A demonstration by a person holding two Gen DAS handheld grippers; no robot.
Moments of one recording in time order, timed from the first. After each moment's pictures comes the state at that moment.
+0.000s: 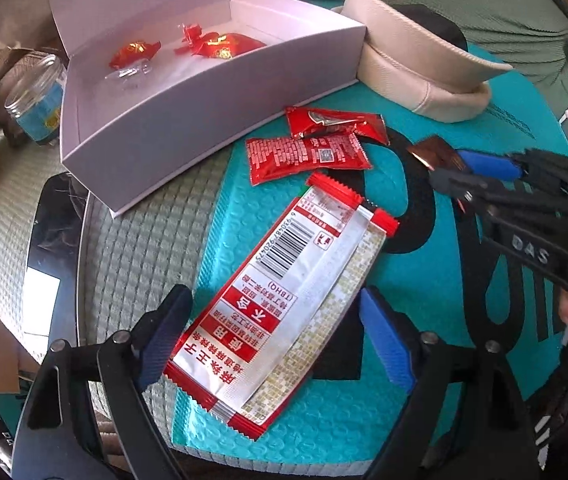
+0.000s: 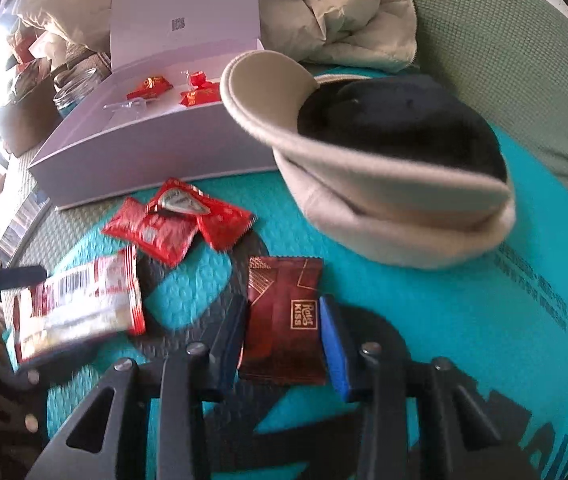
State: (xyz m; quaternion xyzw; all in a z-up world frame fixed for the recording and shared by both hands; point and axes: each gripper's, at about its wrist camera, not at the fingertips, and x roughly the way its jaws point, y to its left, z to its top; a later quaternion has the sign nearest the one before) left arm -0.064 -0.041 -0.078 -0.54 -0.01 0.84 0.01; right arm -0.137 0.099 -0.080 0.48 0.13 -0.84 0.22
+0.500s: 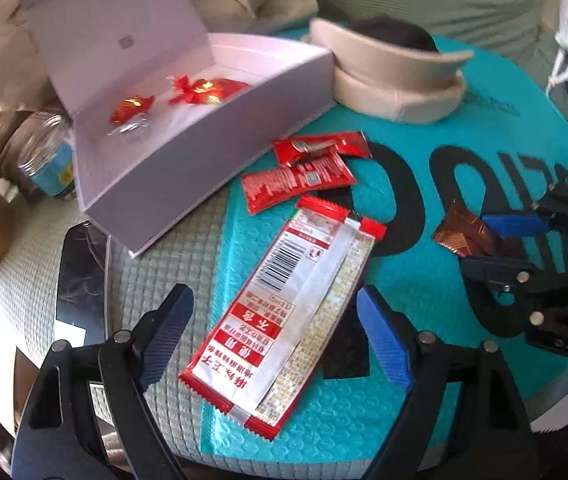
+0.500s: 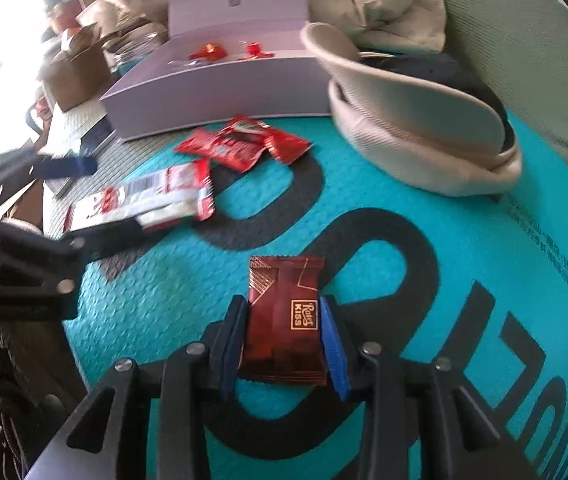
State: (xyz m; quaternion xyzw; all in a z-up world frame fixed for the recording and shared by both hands) left arm -0.053 -0.027 -0.070 -0.50 0.07 0.86 0.02; right arm -0.074 0.113 -0.077 0.49 0.16 -0.81 0.28
